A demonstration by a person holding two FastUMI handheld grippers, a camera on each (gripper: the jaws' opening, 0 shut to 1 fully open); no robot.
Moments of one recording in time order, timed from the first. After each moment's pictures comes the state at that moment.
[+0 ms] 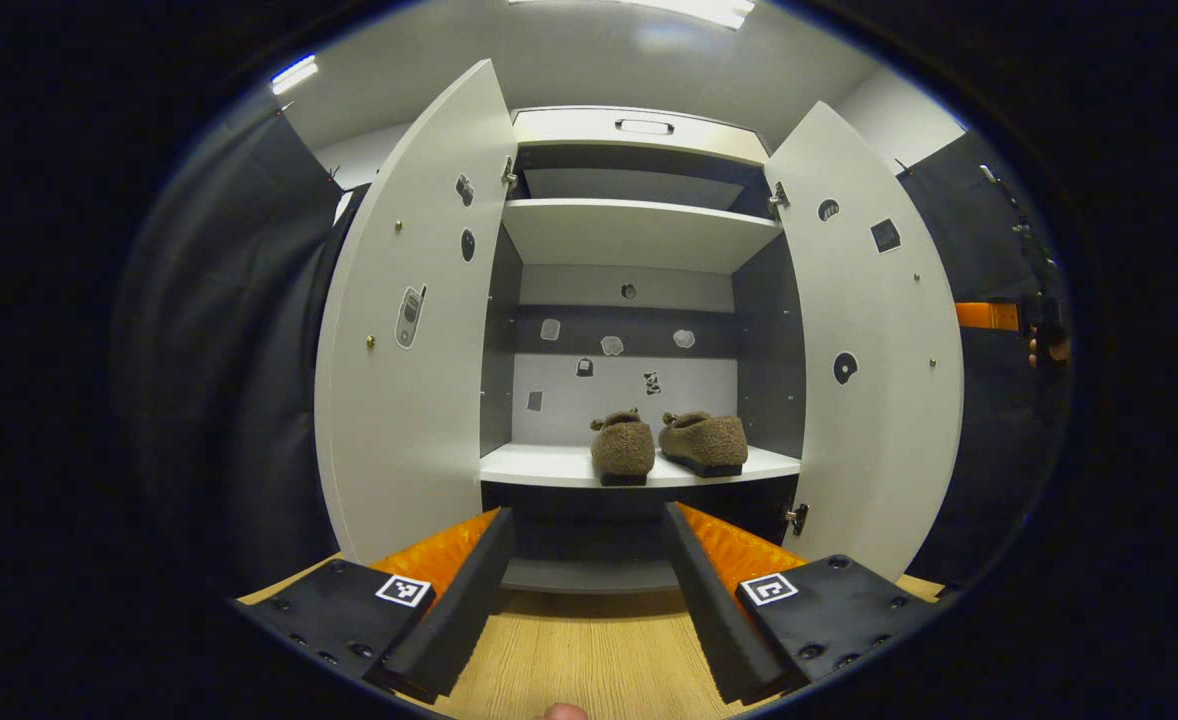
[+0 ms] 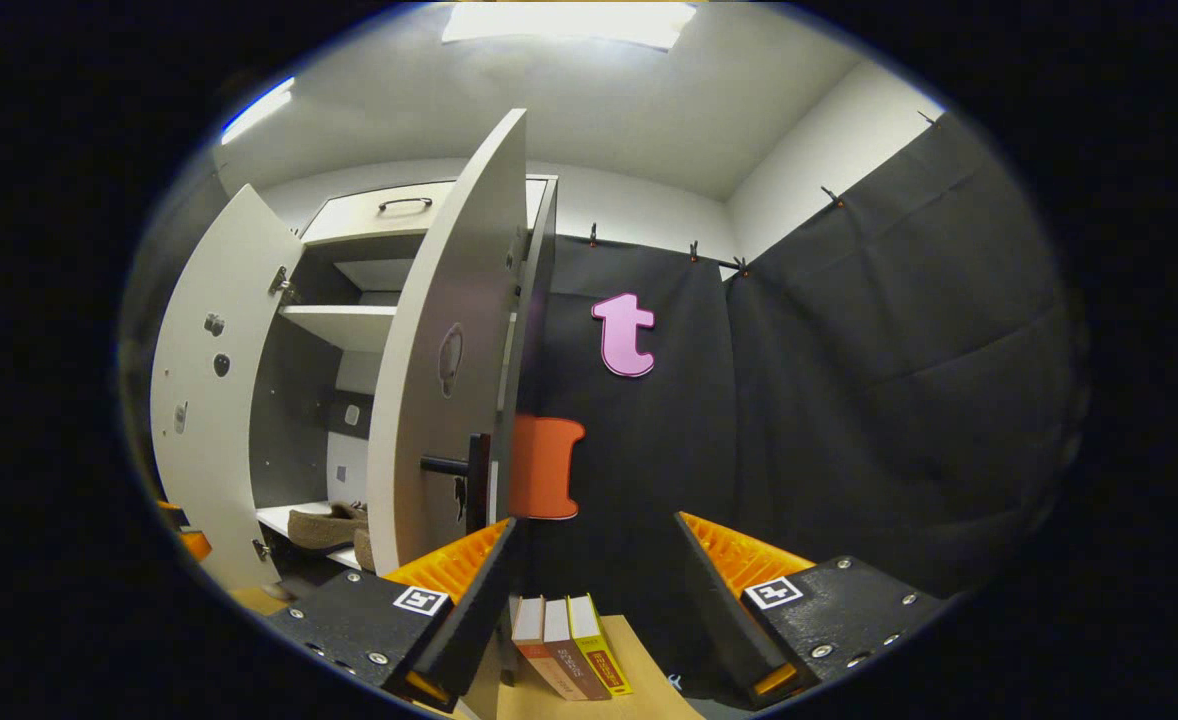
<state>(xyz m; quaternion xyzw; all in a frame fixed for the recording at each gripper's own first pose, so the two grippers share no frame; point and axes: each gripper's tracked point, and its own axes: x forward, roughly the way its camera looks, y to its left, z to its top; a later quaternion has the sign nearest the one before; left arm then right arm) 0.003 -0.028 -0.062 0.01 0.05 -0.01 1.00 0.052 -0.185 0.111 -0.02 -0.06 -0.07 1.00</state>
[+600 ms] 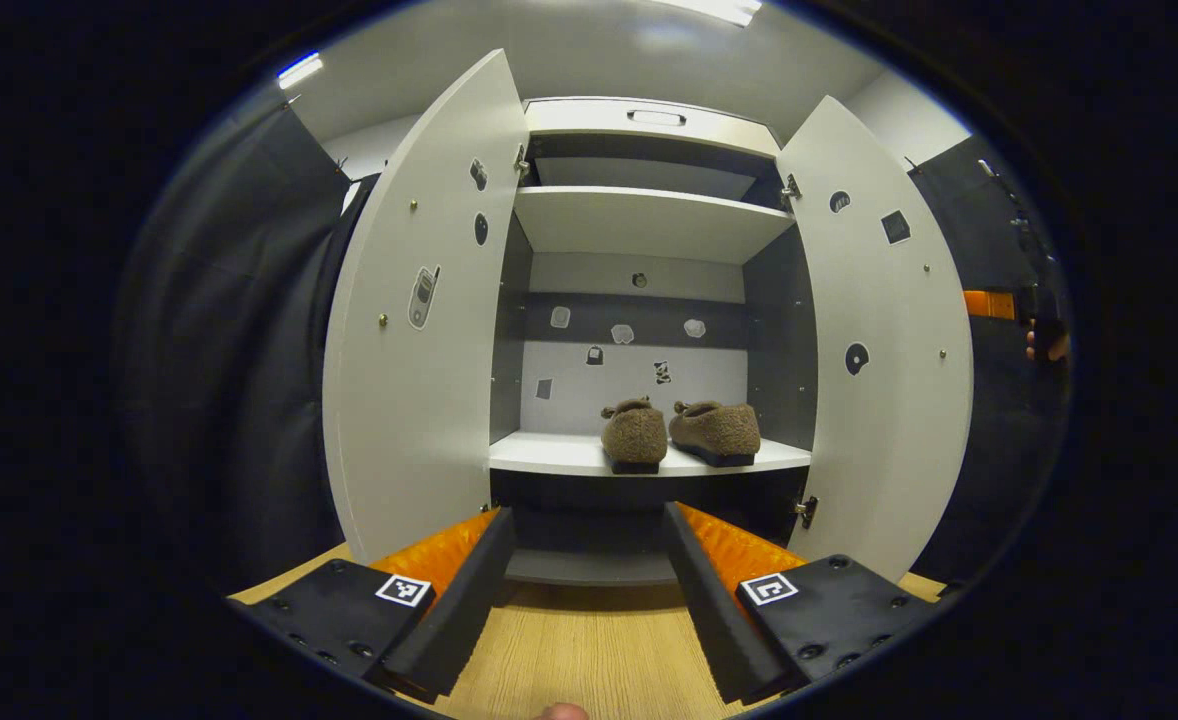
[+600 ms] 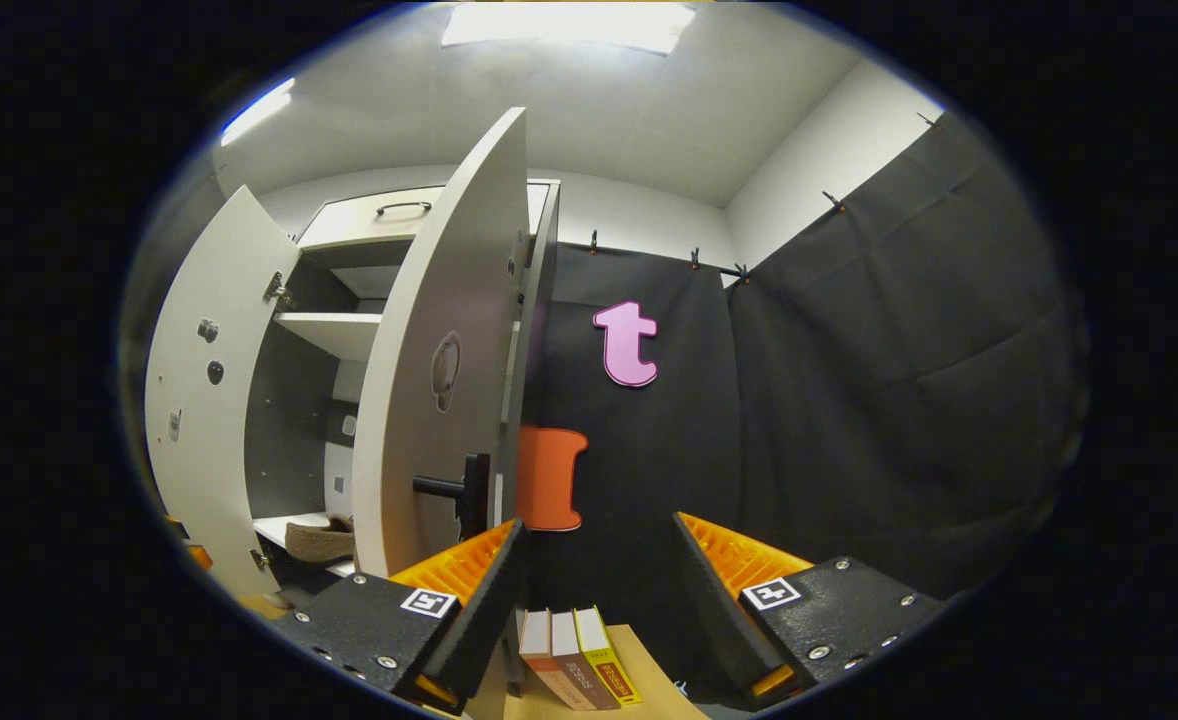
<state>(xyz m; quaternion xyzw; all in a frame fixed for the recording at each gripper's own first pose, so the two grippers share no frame) 0.006 -0.017 -0.073 0.01 0.06 0.00 1.00 0.062 -0.175 0.120 -0.03 -0.07 -0.07 0.99</state>
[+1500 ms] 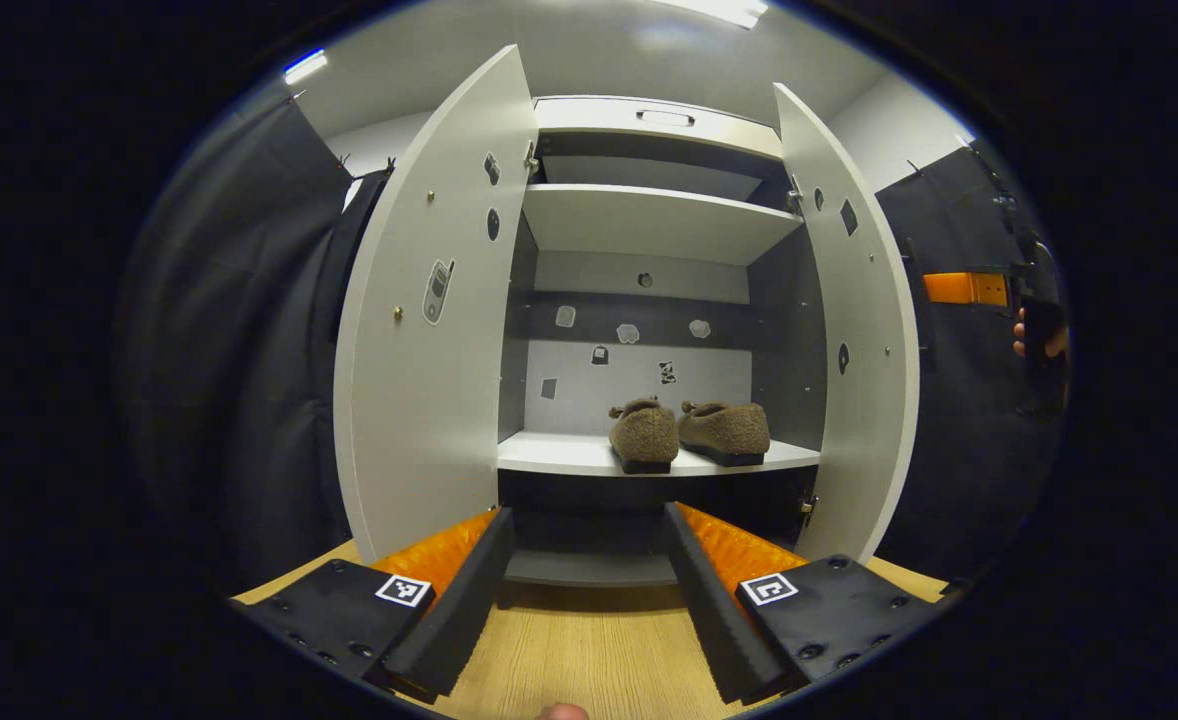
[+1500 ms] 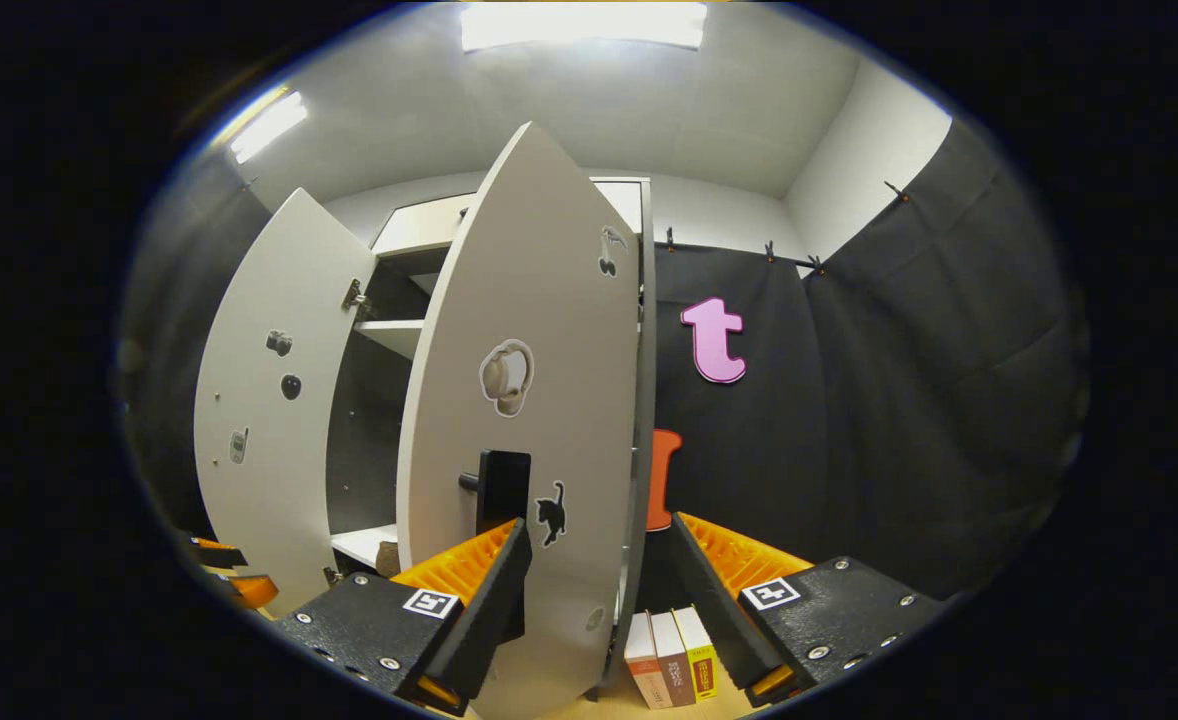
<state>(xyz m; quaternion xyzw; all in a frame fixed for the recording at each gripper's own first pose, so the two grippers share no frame) 0.009 0.001 -0.077 0.00 0.06 0.00 1.00 0.076 -0.051 0.119 -0.02 -0.07 0.04 1.00</state>
